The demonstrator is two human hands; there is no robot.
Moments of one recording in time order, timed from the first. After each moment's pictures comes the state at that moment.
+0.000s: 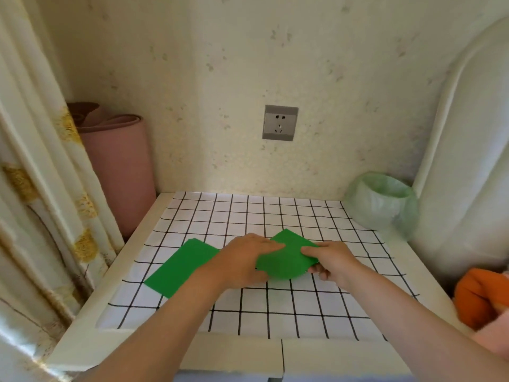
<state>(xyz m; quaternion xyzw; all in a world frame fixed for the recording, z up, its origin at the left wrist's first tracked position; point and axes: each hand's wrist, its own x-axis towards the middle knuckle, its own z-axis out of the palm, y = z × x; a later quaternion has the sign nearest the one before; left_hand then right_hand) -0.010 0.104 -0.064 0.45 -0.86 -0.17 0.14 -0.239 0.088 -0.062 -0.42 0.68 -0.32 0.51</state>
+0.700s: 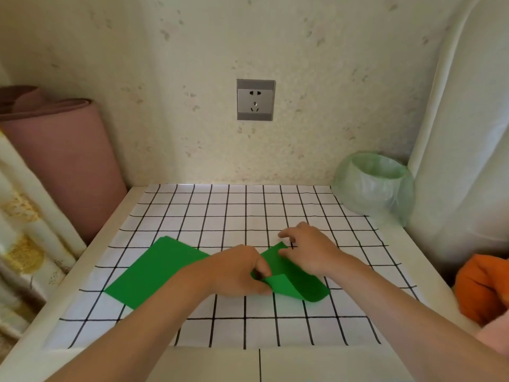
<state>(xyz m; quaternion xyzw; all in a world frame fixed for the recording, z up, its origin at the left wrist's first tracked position) -0.055 0.095 -0.065 0.44 -0.83 -0.35 0.03 -0.255 0.059 -0.082 -0.76 0.62 -0.07 0.20</state>
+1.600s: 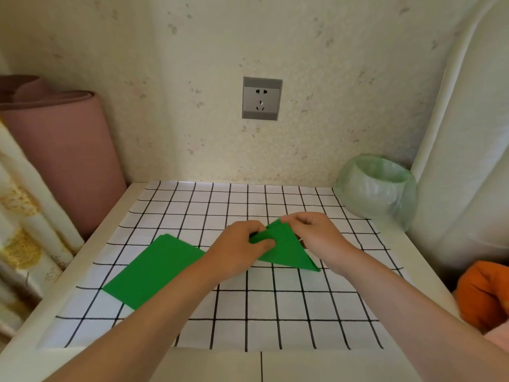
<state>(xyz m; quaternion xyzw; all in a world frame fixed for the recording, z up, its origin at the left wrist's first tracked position) -0.059 0.079 -0.065 0.54 -0.72 -0.34 0.28 -0.244 0.067 -0.048 -0.59 0.56 -0.35 0.47</state>
